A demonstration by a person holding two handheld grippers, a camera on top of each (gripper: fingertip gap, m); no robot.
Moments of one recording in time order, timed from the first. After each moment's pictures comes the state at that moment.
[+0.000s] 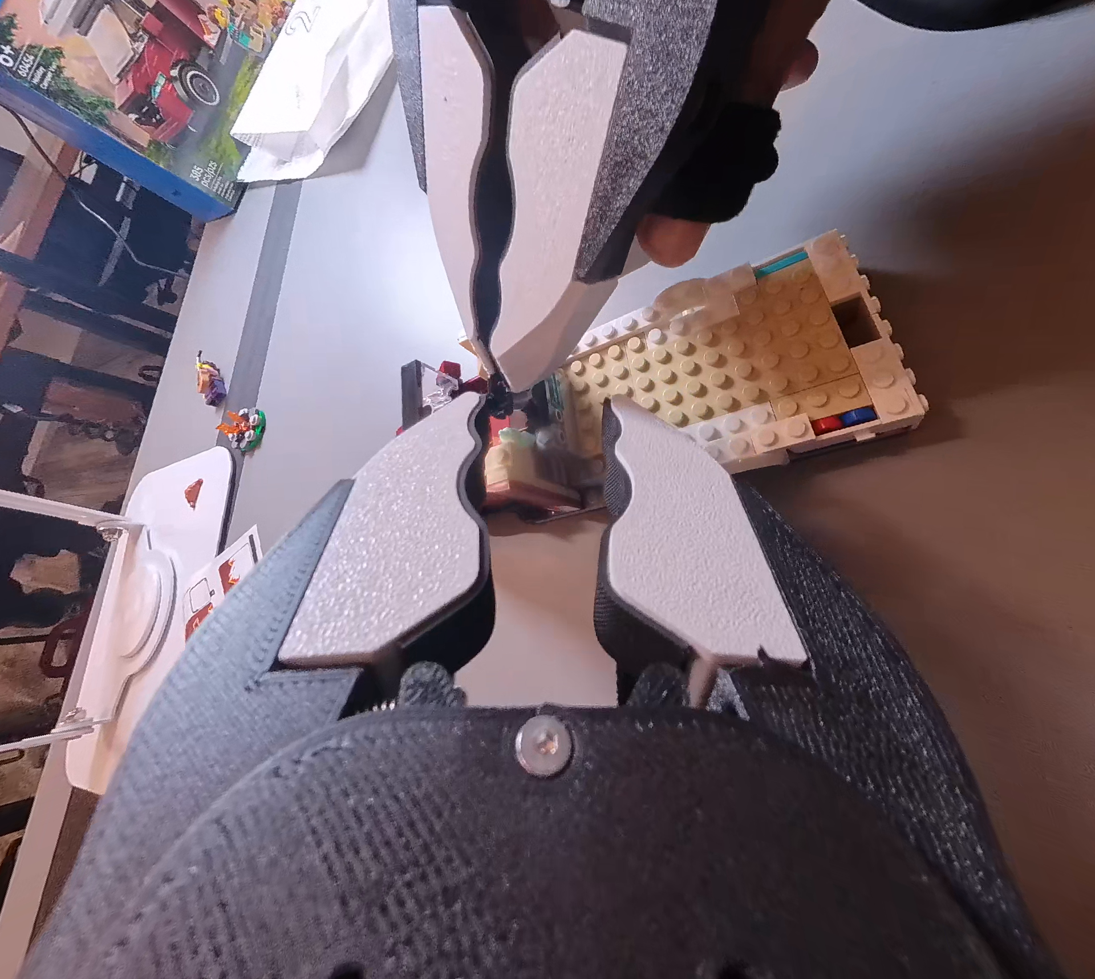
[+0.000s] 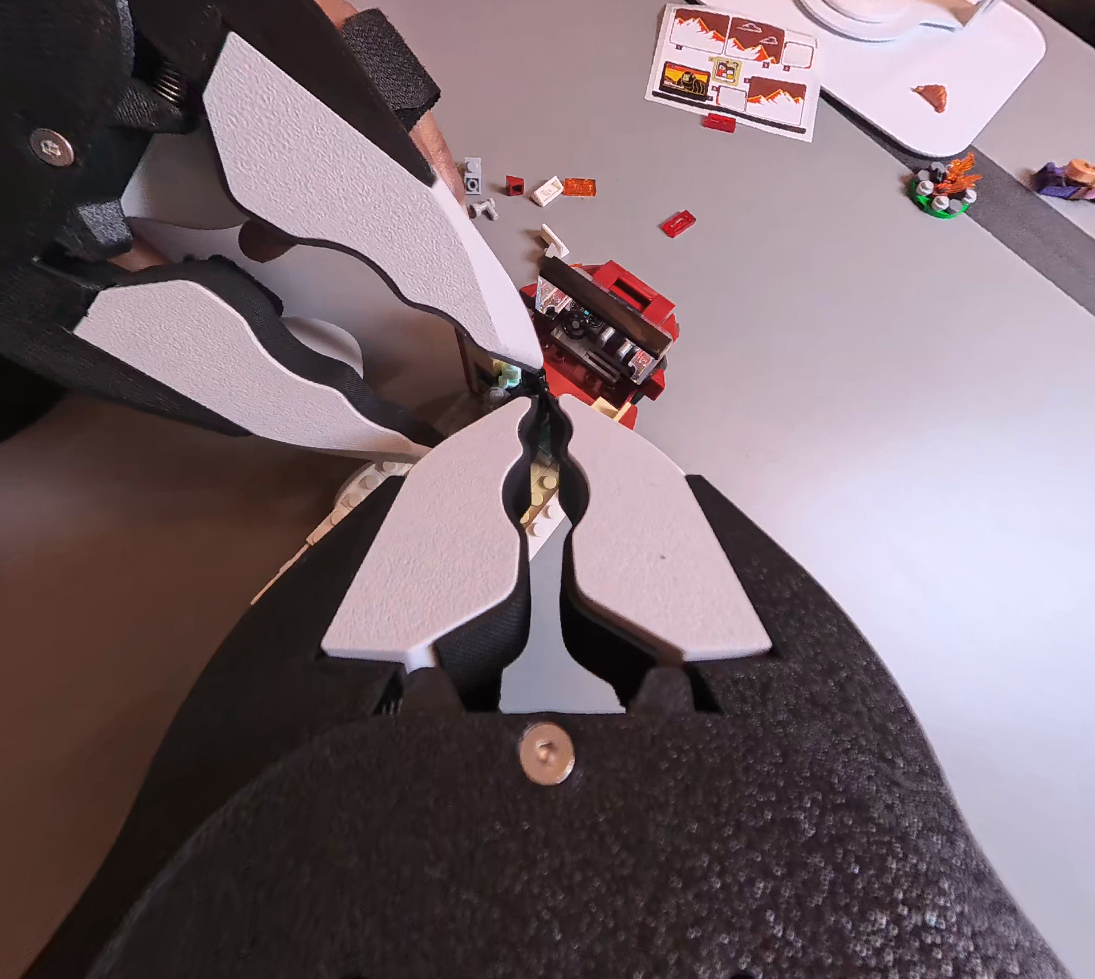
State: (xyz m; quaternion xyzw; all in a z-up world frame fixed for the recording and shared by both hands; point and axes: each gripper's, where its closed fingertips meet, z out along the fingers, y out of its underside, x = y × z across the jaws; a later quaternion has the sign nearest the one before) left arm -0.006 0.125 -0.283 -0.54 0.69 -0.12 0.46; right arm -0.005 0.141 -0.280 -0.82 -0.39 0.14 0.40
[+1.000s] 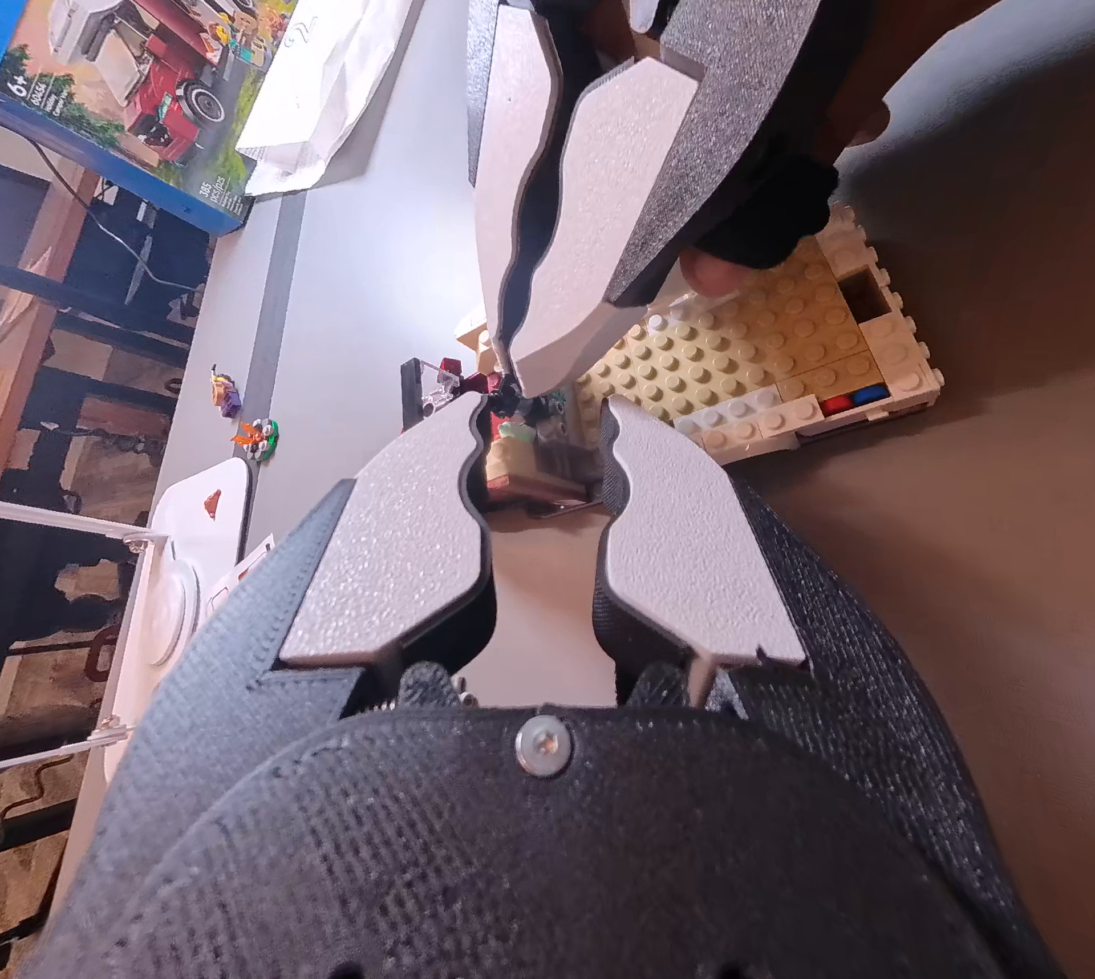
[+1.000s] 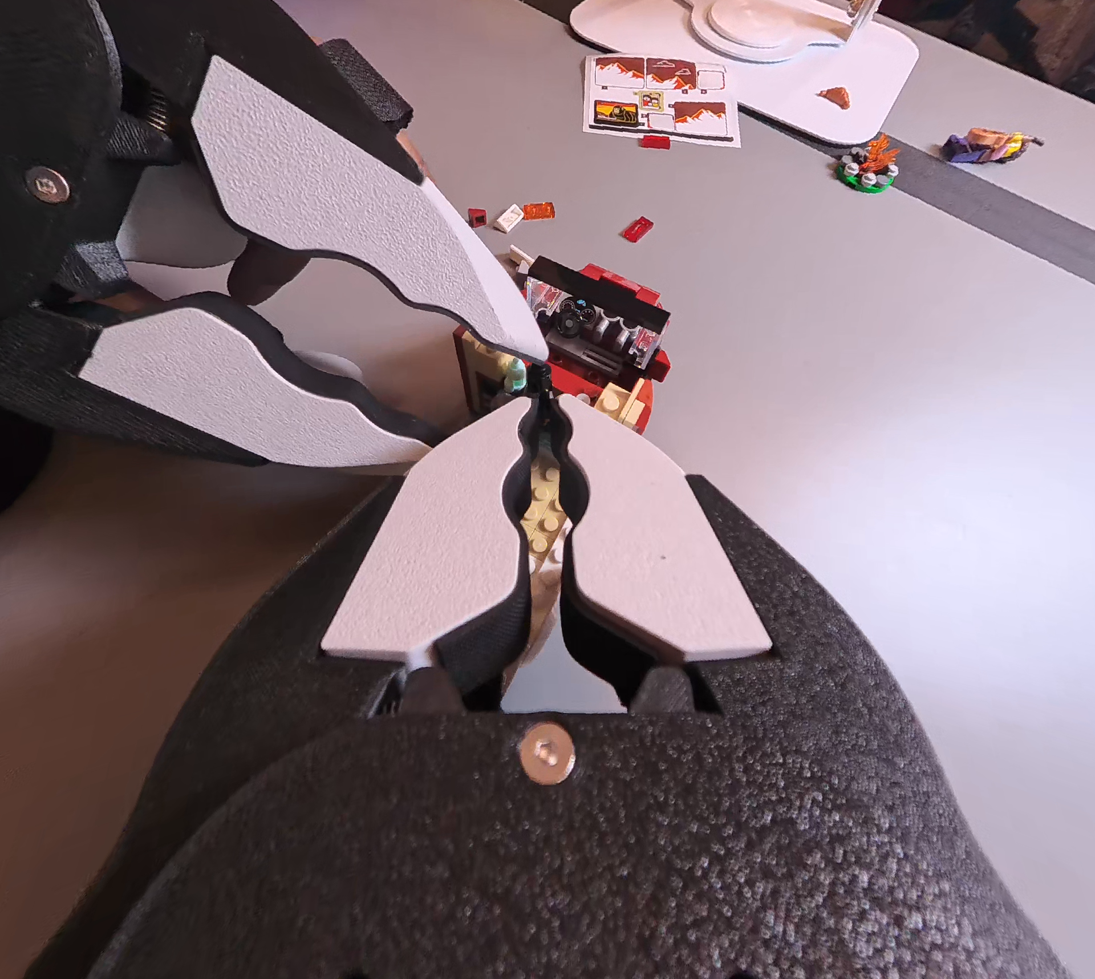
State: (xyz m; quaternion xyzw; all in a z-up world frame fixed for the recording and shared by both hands) left arm -0.004 0.126 -0.285 -0.53 0.70 -0.10 0.47; right arm -0.004 0.139 -0.285 -0.82 -0.30 0.14 0.47
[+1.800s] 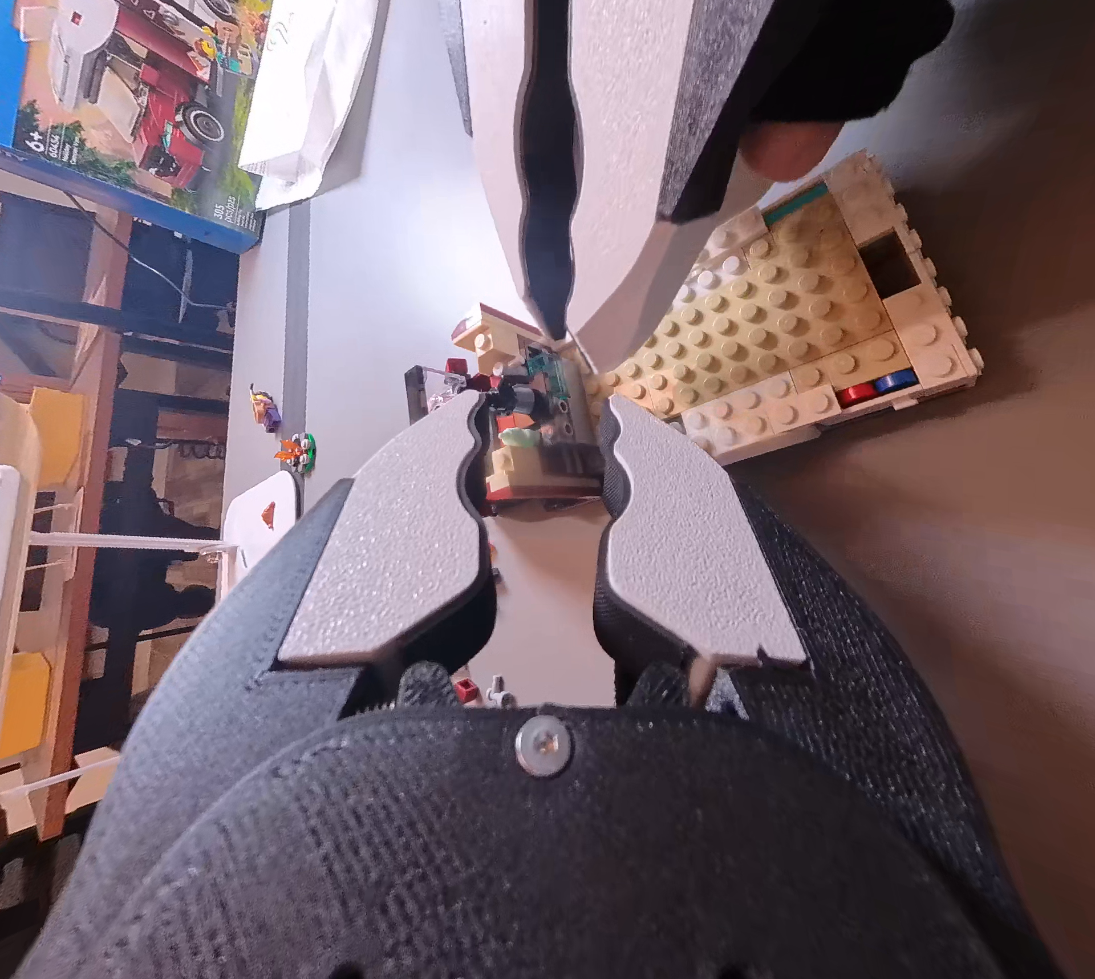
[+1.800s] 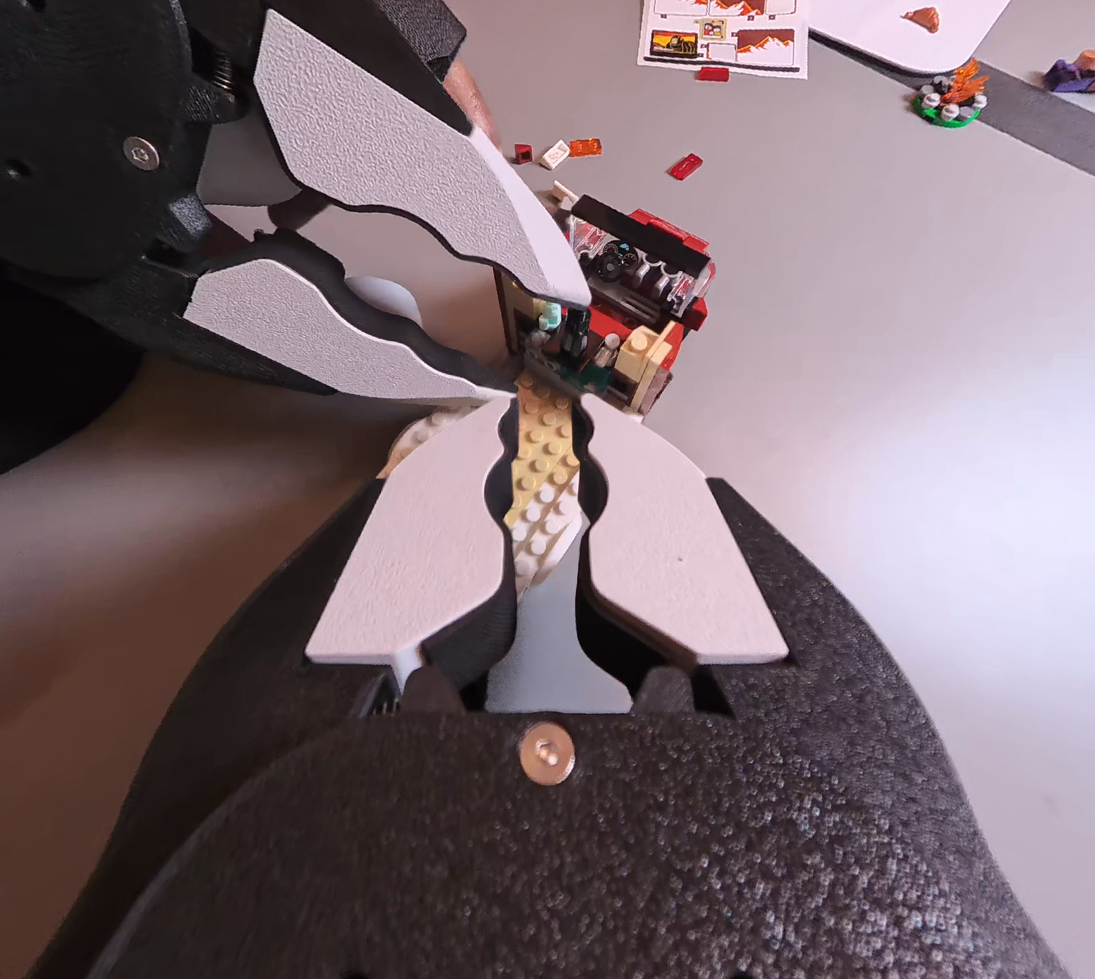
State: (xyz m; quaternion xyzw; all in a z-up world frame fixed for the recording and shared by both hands) left arm 0.002 0.124 -0.289 -0.50 0.74 -0.03 0.46; right arm 0.007 0.113 -0.288 -0.83 -0.33 0.17 0.42
